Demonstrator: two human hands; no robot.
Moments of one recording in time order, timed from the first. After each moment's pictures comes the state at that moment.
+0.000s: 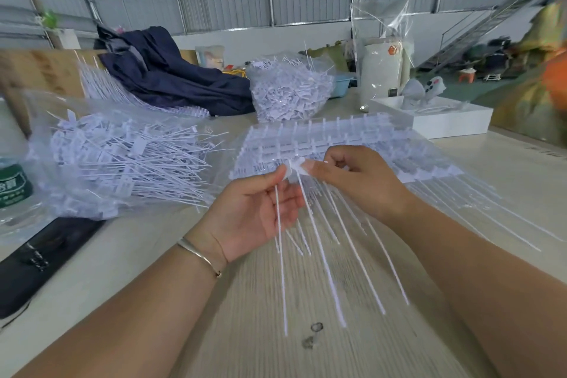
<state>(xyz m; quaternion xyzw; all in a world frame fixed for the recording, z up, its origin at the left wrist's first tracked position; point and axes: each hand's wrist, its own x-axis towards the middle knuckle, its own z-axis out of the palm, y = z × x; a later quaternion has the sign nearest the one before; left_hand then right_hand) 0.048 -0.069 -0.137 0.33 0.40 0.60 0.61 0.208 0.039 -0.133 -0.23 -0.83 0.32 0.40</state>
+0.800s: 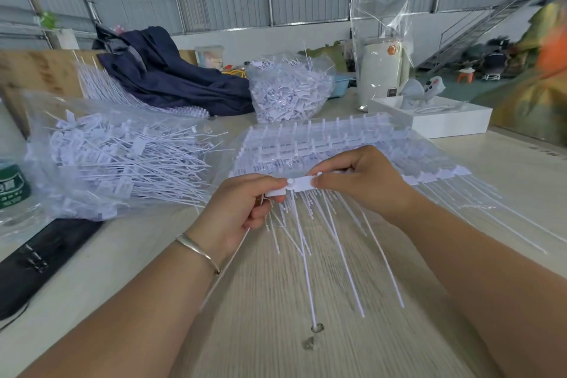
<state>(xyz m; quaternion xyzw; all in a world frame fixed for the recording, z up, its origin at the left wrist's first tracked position) 0.041 -0.061 -0.141 0.37 0.57 0.62 0.39 0.208 0.045 -0.131 -0.24 -0.79 0.41 0.38</state>
